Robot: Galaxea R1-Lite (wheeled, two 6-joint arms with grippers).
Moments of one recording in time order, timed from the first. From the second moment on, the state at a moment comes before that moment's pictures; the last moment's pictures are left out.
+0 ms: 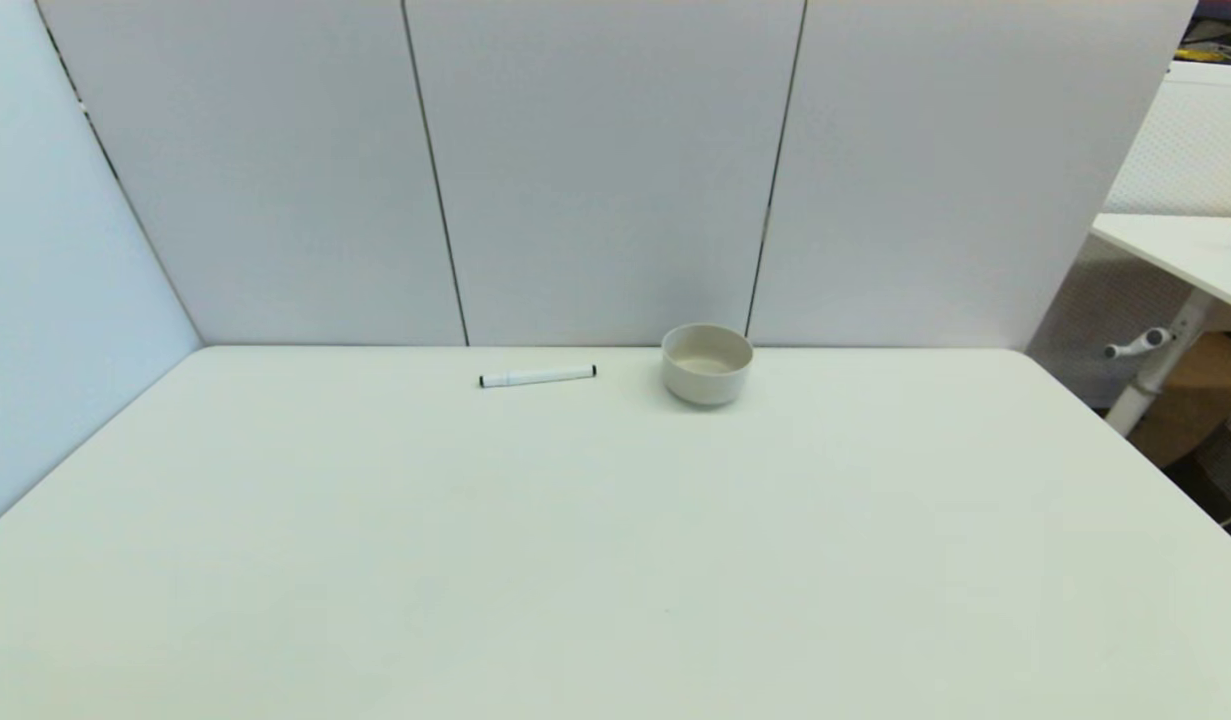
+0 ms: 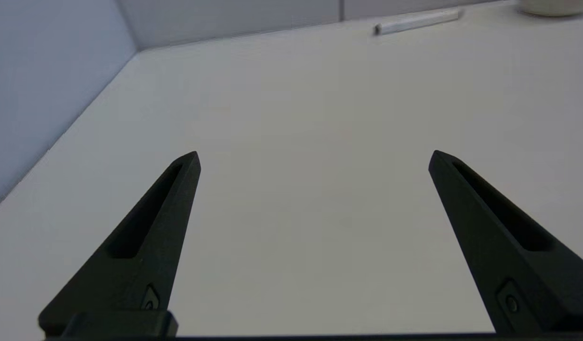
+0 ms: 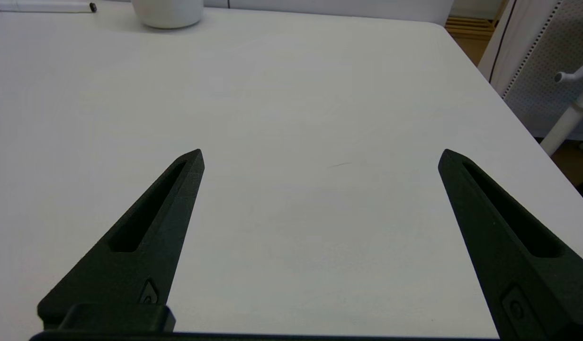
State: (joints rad) left arm 0.00 0.00 -0.02 0.00 -0.04 0.14; right arm 0.00 0.00 0.00 0.01 0.03 -0.06
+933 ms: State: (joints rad) left arm 0.00 0.00 0.00 0.00 -0.02 0.04; right arm 0.00 0.00 0.00 0.01 0.03 -0.06
